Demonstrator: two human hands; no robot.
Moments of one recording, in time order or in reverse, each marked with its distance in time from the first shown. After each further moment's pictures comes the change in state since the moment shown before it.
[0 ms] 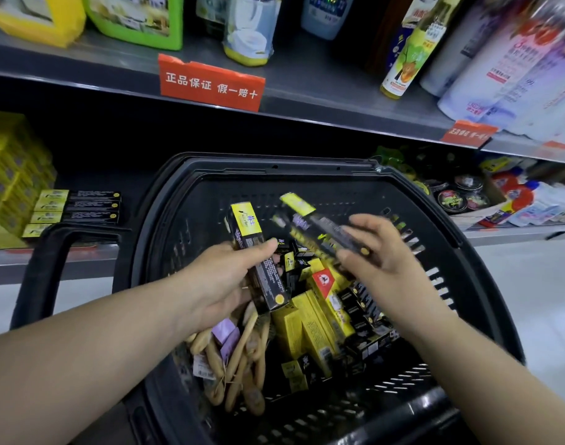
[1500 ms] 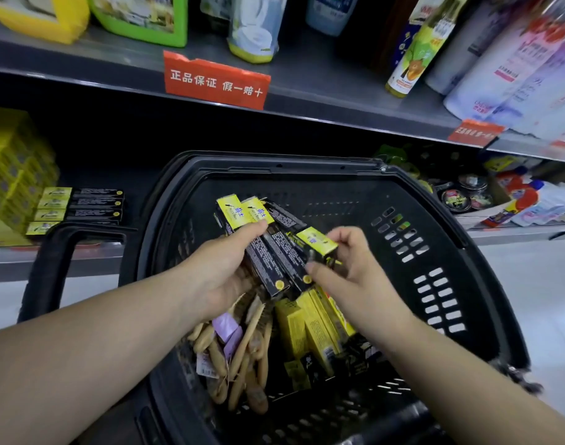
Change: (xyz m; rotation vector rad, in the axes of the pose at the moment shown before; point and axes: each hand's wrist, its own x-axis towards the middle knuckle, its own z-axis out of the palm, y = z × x) left_hand 0.009 0.007 -0.002 -0.106 0.094 -0.049; right_hand -0.002 -0.004 0.036 0.144 -0.112 0.040
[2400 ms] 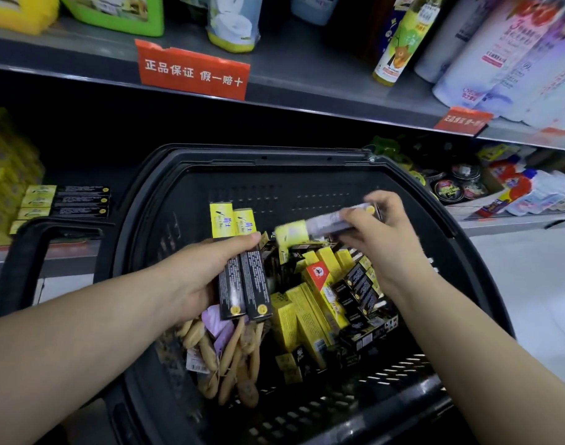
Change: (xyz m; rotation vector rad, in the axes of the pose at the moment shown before) left_hand -0.005 -0.007 -0.004 0.166 -0.026 -0.048; right_hand 0.033 0.004 -0.045 0.198 0.357 0.093
